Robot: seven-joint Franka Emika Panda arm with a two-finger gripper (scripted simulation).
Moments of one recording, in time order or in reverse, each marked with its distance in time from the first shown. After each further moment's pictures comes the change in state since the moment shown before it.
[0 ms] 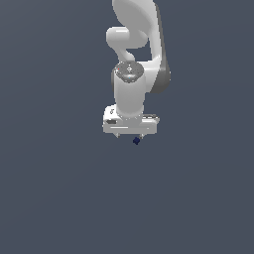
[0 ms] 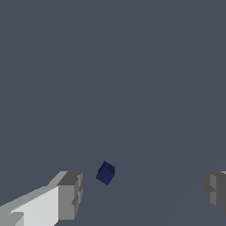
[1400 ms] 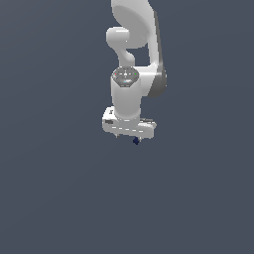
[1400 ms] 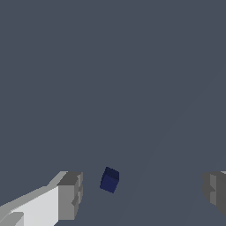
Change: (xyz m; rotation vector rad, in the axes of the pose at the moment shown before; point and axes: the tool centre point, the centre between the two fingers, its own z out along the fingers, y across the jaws) arm -0.005 0.006 0.019 0.018 0.011 0.162
